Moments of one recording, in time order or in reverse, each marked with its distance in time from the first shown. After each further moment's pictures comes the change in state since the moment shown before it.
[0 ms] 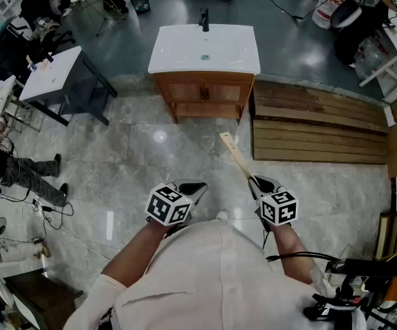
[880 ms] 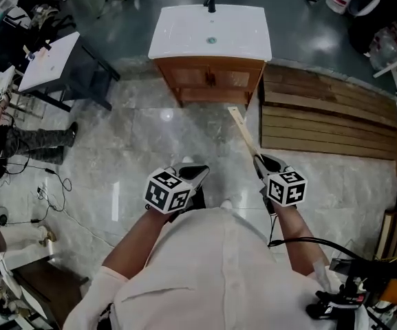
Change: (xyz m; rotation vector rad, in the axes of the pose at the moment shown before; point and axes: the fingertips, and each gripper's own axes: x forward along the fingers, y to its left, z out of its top) left arm 0.032 0.051 0.039 -0.019 -0.024 0.021; right arm 0.059 -0.058 0.038 0.090 -0.046 0.015
